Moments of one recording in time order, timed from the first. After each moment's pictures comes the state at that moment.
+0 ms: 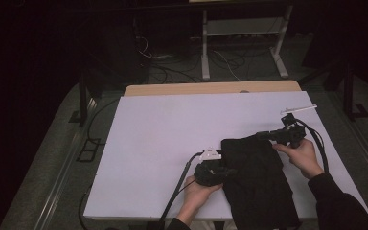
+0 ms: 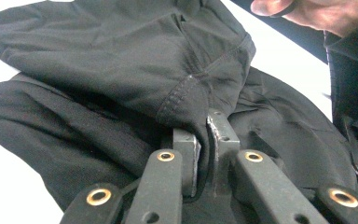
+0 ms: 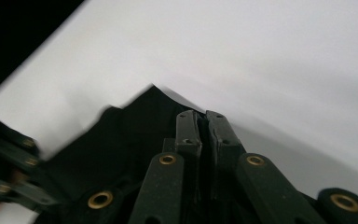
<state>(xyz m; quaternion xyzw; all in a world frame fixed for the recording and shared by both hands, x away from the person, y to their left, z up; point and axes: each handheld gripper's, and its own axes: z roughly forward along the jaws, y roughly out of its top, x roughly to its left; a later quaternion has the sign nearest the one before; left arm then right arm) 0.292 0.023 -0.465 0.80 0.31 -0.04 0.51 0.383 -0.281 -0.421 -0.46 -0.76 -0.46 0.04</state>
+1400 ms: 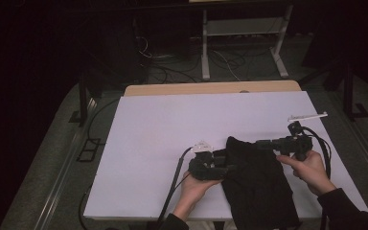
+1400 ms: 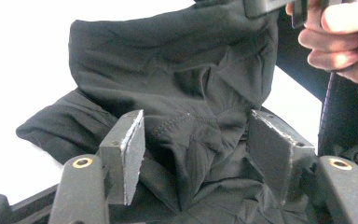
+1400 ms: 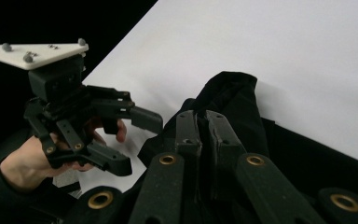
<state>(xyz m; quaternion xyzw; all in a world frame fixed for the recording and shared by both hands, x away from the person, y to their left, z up) 0.299 0.038 -0.445 0.77 0.35 -0.04 0.53 0.331 -0.271 -0.396 -0.43 -0.74 -0.50 0.08</state>
